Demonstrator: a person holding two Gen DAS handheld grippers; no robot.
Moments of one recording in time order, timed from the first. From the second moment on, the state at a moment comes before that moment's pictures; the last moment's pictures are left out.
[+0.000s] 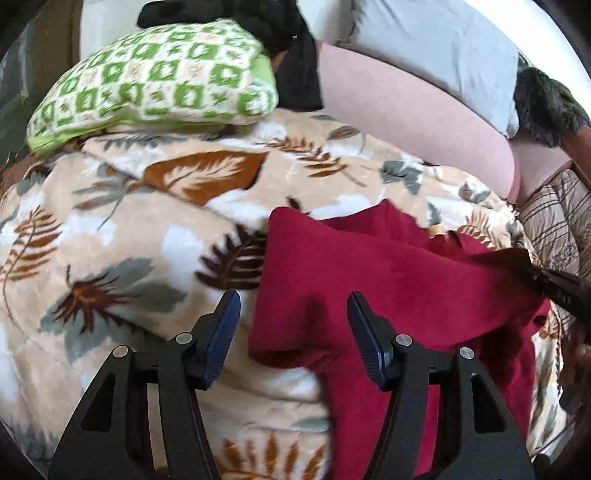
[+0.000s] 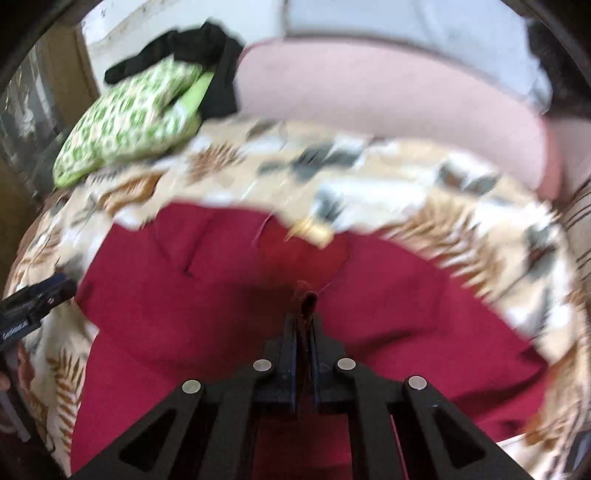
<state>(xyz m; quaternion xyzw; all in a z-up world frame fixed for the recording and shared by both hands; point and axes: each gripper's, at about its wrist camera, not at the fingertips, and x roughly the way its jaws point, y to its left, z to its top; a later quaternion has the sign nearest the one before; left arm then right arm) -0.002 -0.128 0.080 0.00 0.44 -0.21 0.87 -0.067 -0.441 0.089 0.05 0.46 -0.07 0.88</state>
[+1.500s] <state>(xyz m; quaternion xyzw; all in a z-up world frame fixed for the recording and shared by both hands) -0.024 -0.173 0.062 0.01 0.48 -0.22 0.85 -0.237 -0.583 0.173 0.30 0.26 -0.18 0.90</state>
